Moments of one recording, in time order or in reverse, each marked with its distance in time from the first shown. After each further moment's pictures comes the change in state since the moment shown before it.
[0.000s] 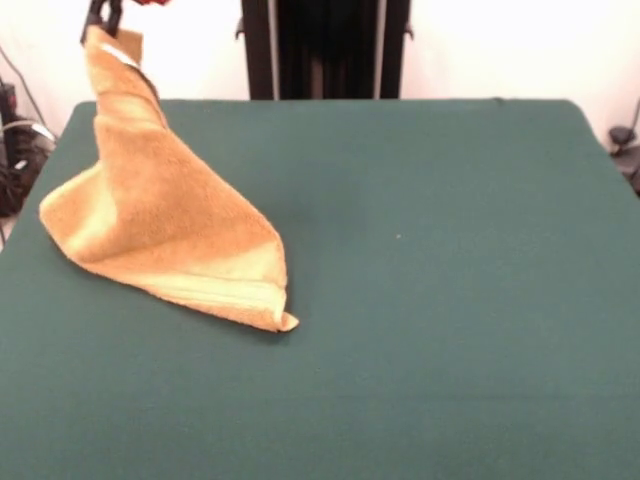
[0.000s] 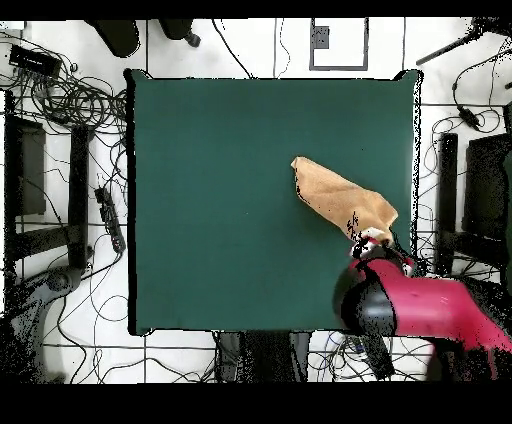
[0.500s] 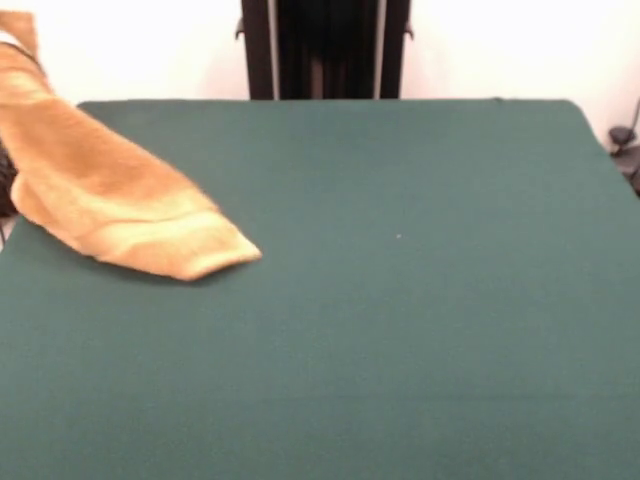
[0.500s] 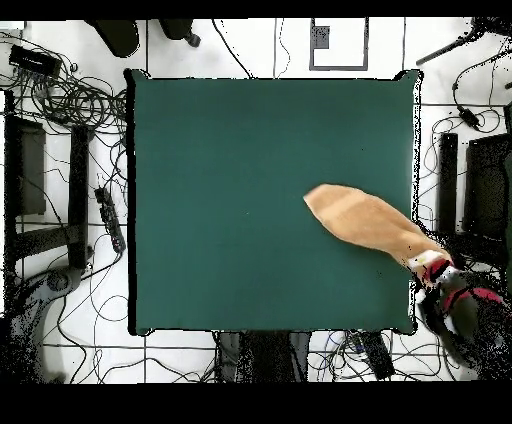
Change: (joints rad) arm -0.708 -0.040 0.518 0.096 0.114 0.108 -0.349
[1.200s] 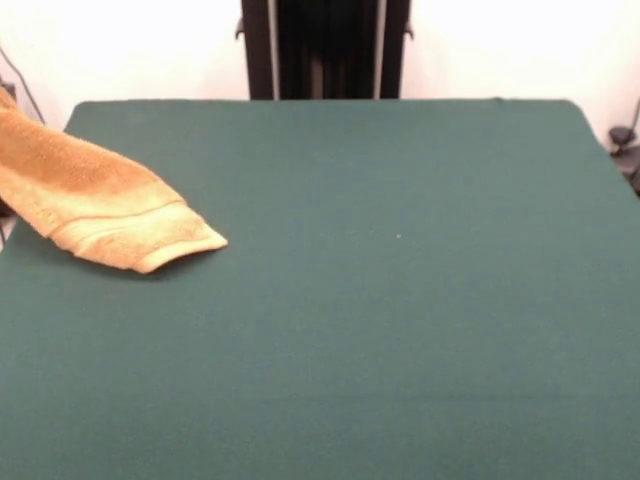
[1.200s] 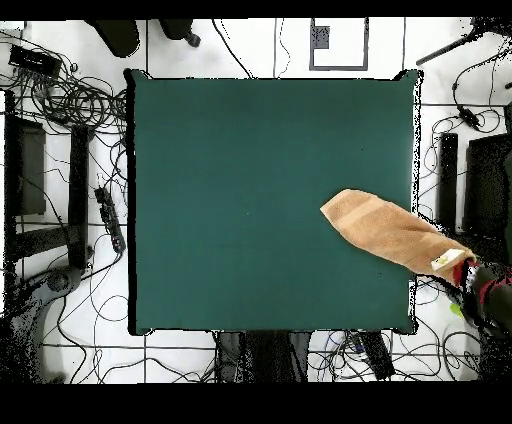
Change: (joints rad) arm -0.040 0.080 0.123 -0.156 -0.188 0.173 -0.468
